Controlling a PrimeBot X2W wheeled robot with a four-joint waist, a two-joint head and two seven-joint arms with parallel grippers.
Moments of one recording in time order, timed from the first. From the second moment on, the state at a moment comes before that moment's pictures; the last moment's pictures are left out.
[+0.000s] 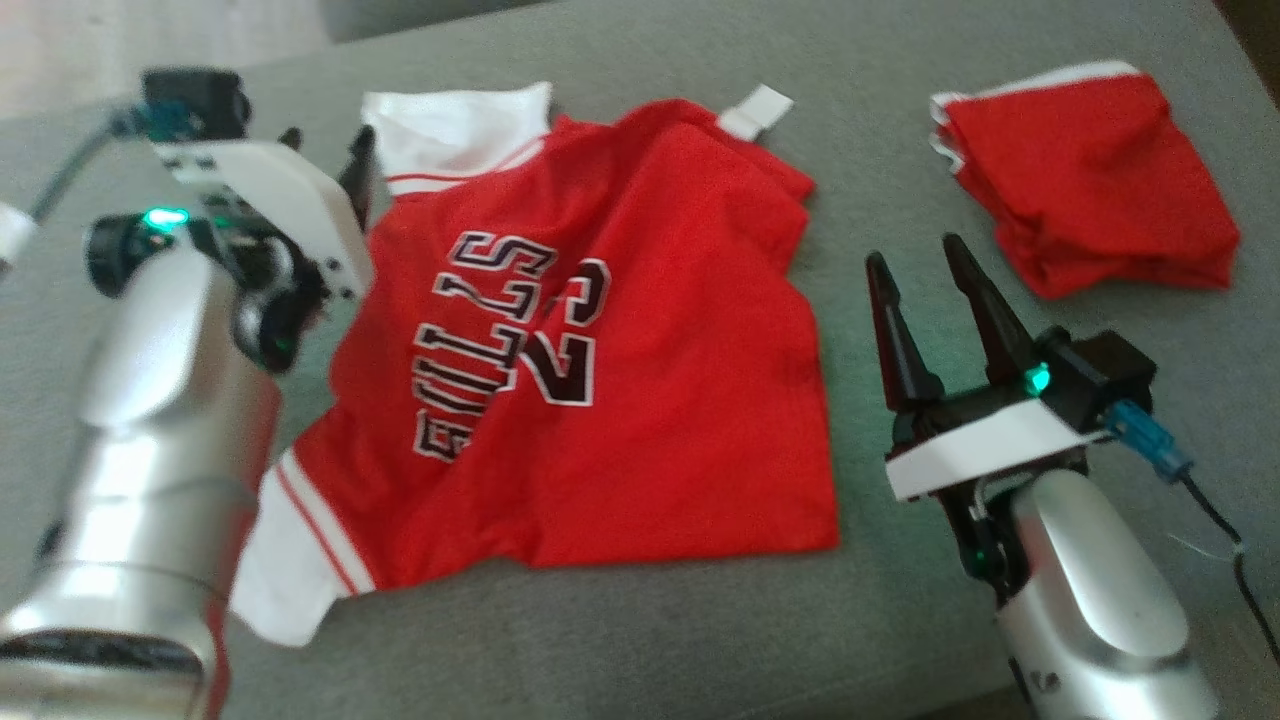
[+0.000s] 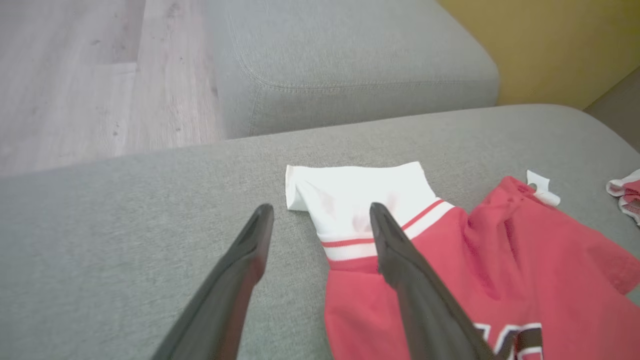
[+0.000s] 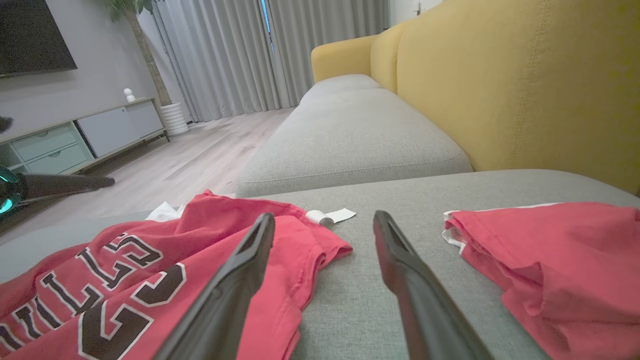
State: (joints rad) left arm -0.88 0.18 -0.26 0.82 -0.46 -0.12 0.37; right arm -0.33 -0.09 0.25 0.37 0.26 0.13 -0.25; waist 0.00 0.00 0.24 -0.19
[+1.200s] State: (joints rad) left arm -1.20 0.33 -0.26 1.06 -0.47 0.06 -0.01; right arm -0.39 -0.06 0.28 0.37 0.27 0.13 -0.25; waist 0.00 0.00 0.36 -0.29
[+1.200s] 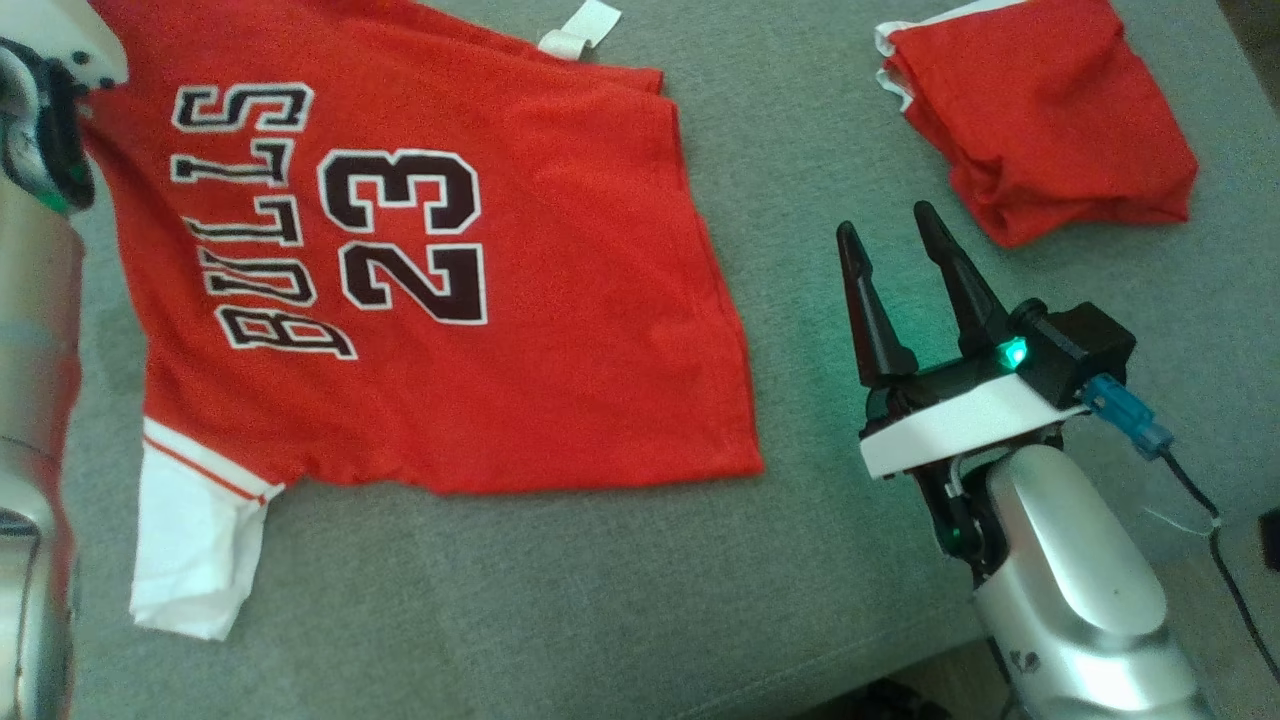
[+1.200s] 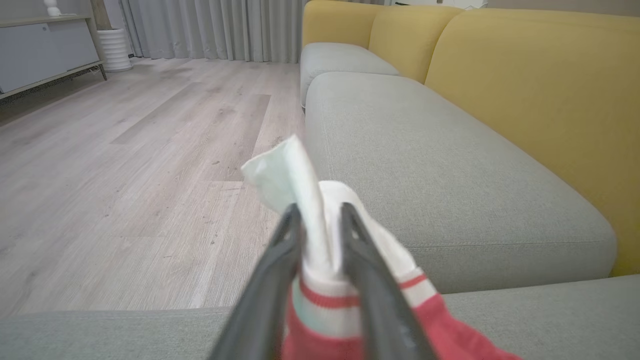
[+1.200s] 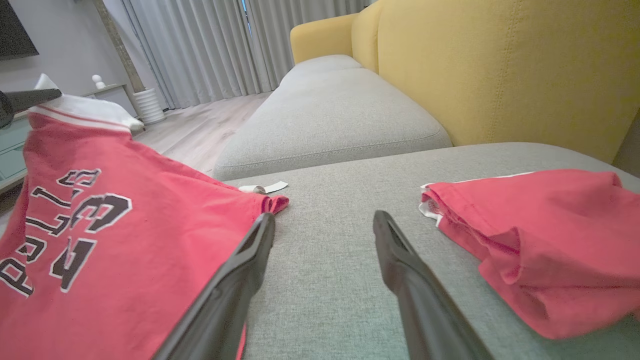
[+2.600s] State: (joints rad) left arm -0.21 0.14 -0.24 0.34 -0.35 0.02 -0.25; right arm -0.17 -0.05 0.10 0.50 0.19 0.13 -0.24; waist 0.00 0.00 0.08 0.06
